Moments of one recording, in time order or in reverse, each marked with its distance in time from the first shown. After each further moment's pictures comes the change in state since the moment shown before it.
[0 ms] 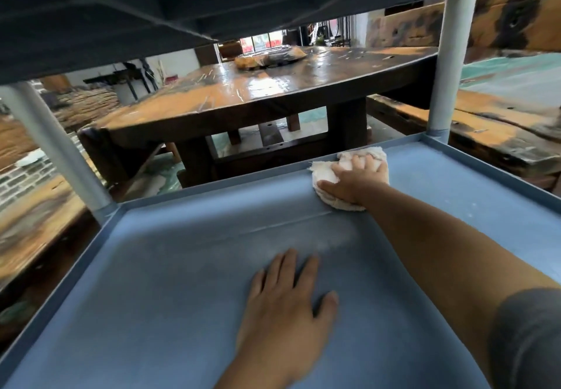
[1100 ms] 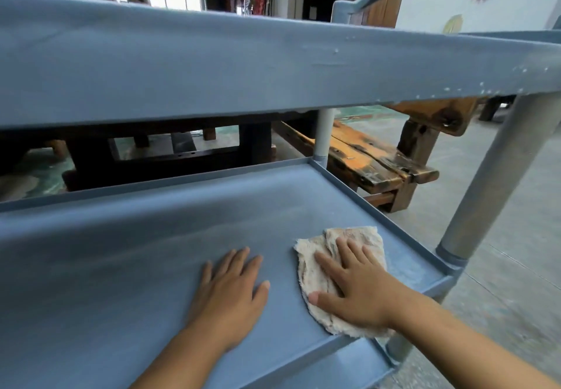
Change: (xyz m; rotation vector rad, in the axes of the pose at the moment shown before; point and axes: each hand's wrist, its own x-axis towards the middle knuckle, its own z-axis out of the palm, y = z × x) left_hand -0.006 0.072 0.000 -0.113 -0.074 0.157; right_hand -0.309 0.138 -0.034 -0.014 -0.215 -0.104
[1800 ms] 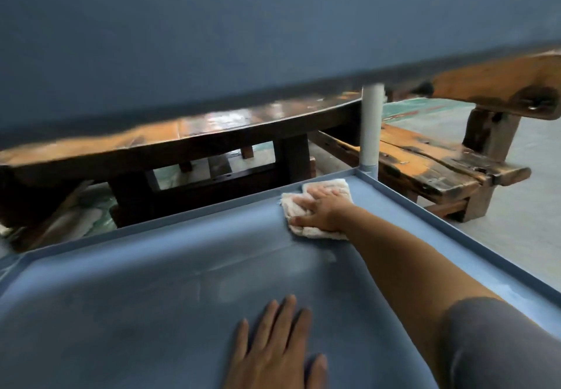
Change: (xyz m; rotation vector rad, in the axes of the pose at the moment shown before) left_hand 0.007 0.006 -0.007 0.119 0.060 0.030; right_hand 0.303 -0.024 -0.056 -0.028 0.150 -0.124
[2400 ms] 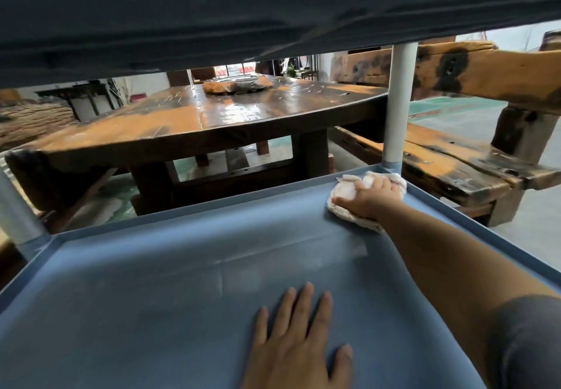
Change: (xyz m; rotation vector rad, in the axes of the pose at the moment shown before) left_hand 0.004 -0.003 0.002 0.012 -0.005 -0.058; right_hand 0.007 0.035 0.004 0.095 0.055 0.483
